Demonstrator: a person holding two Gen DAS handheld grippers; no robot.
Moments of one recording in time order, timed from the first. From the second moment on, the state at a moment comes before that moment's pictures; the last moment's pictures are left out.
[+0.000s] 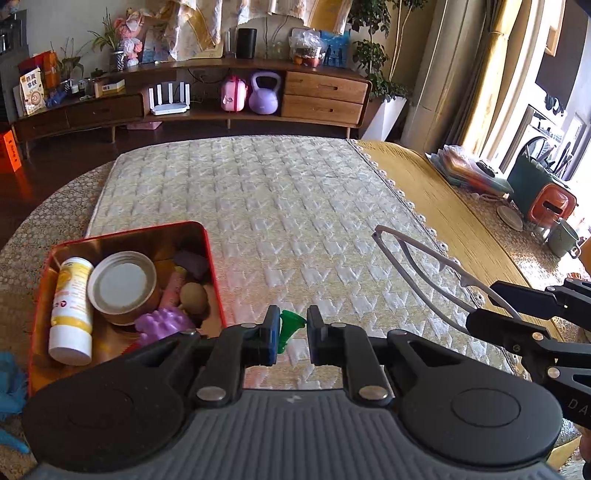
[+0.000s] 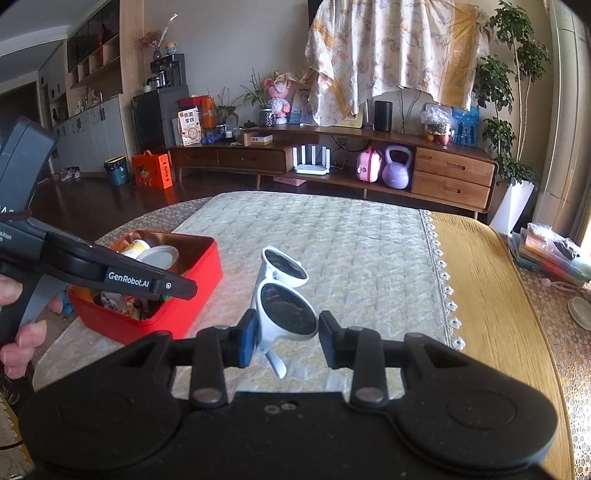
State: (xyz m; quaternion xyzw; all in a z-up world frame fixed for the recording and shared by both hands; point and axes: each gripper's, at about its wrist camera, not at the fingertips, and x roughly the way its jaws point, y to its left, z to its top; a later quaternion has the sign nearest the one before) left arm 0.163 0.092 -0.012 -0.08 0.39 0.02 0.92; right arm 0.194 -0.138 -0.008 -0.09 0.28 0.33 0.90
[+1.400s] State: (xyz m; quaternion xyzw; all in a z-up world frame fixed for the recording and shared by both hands) left arm 0.165 0.216 -0.068 -0.06 0.45 0.09 0.89; right arm 0.201 0.061 -0.061 -0.22 0.28 0.38 0.86
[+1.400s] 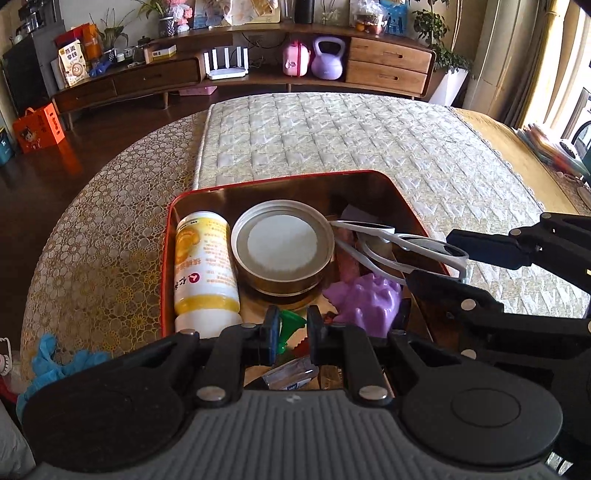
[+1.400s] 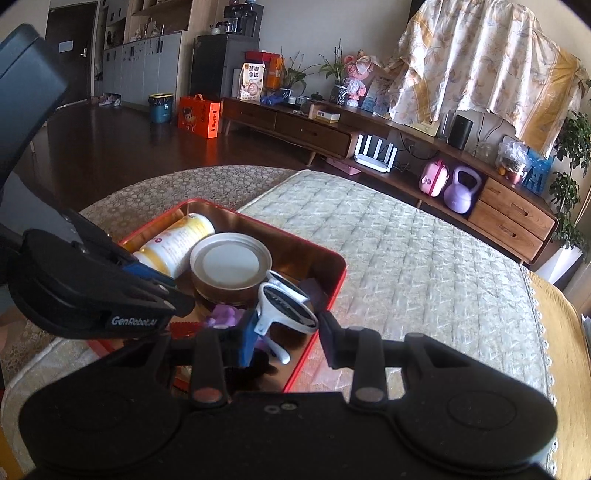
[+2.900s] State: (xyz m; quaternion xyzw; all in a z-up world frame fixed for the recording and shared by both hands) left arm 0.109 0.211 -0.027 -0.09 0.40 0.10 0.91; right arm 0.167 0.008 -0.018 -0.13 0.32 0.41 0.85
